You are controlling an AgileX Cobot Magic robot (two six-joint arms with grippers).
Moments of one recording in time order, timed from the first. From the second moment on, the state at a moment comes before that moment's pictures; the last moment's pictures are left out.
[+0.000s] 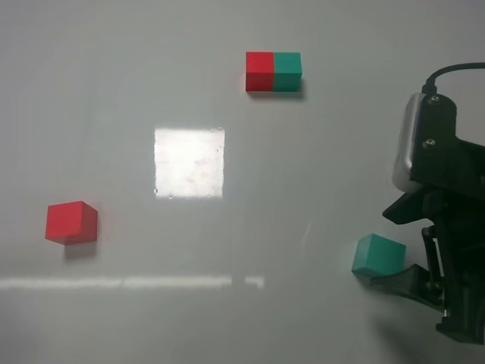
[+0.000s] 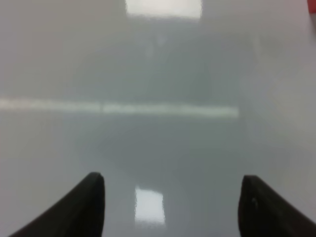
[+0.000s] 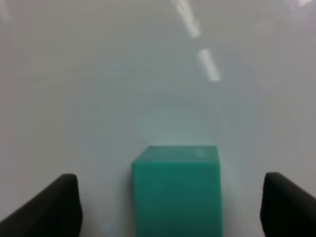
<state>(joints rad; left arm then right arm) 0.08 0.00 -0.50 -0.01 1.04 0.05 0.63 0.99 -0.88 -0.08 0.80 -0.64</state>
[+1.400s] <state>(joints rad) 0.08 0.00 -0.50 -0.01 1.04 0.05 0.64 1.02 -0.70 -0.30 0.57 -0.43</state>
